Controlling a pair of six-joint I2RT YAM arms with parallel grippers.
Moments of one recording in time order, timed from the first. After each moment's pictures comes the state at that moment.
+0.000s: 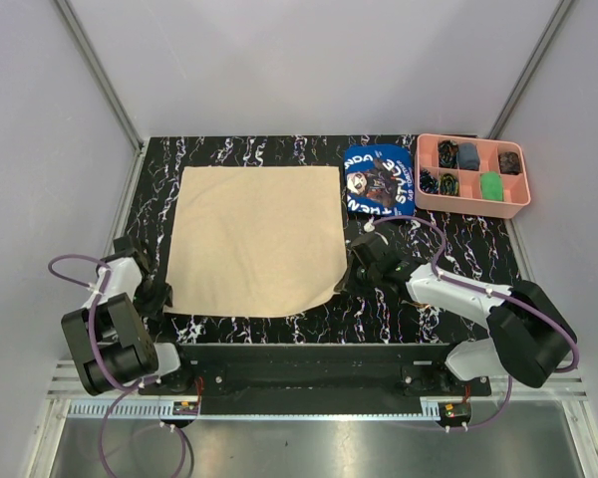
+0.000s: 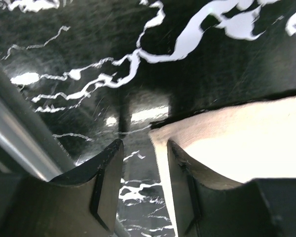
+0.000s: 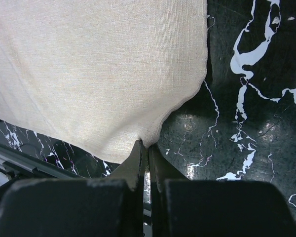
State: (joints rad) left arm 0.41 1.30 0.66 -0.85 -0.16 -0.92; right arm 0.71 1.36 0.68 -0.23 -0.05 0.93
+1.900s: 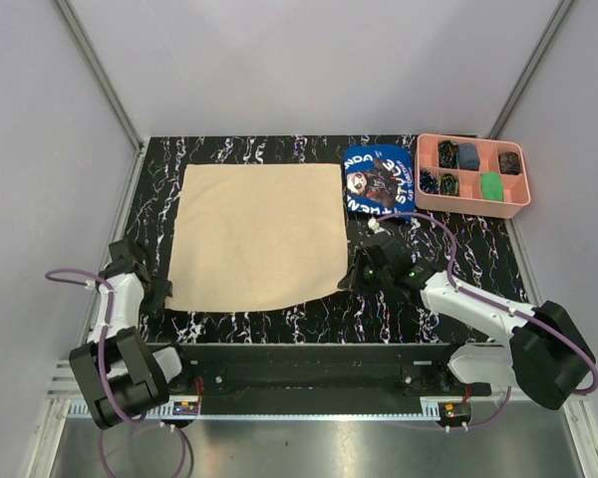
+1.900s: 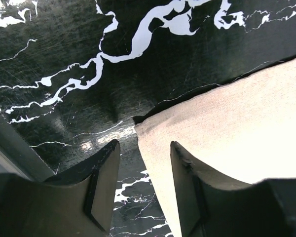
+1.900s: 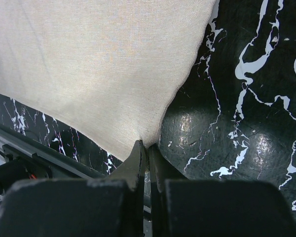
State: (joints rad) left arm 0.41 1.11 0.59 -0.75 -0.11 -0.89; right arm 0.69 1.23 0.64 -0.22 -0.07 0.82
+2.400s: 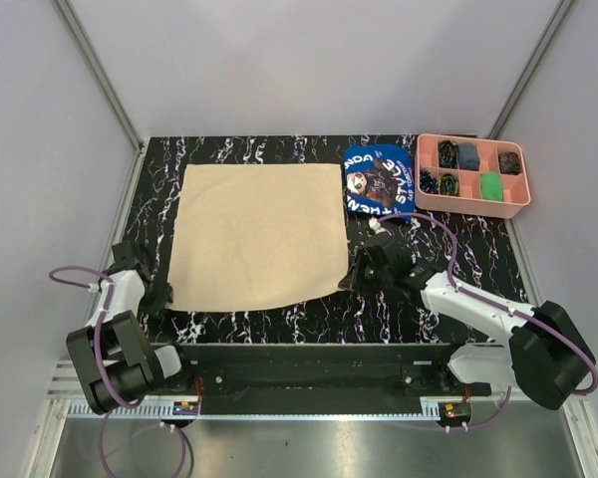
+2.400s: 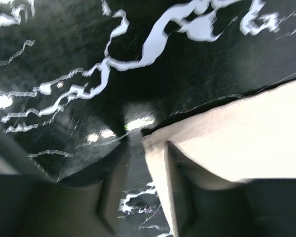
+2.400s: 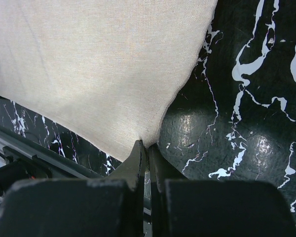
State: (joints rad) left arm 0.41 1.21 0.57 -0.70 -0.11 -0.89; right arm 0.68 1.23 0.64 -0.21 -0.07 0.82
